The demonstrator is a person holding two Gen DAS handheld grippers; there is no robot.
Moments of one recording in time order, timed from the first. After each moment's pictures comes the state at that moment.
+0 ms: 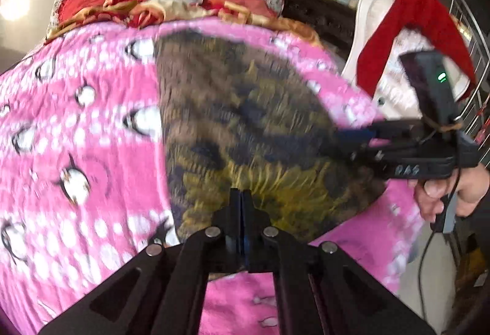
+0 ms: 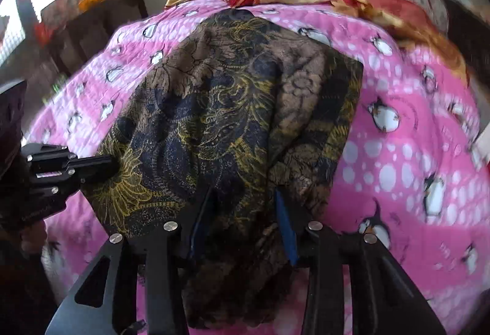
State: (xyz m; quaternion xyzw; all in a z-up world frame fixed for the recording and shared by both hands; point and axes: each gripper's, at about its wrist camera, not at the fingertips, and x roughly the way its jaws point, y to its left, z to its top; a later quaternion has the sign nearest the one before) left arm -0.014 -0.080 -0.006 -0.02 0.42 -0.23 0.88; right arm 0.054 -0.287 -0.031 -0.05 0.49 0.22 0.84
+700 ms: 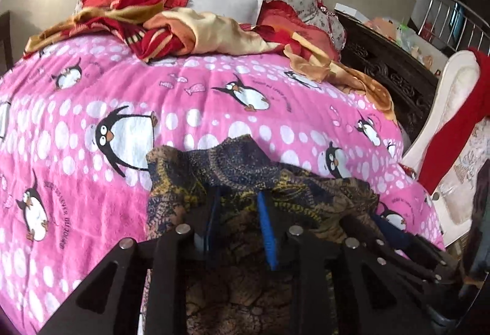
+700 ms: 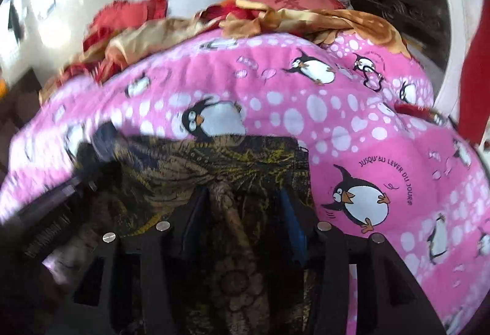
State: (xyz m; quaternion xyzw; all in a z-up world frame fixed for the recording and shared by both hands) left arm 0.195 -0.102 -0.037 -0.10 0.41 -0.12 0.90; right arm 0.180 -0.281 -0.046 0.07 0.43 -0.02 0.90
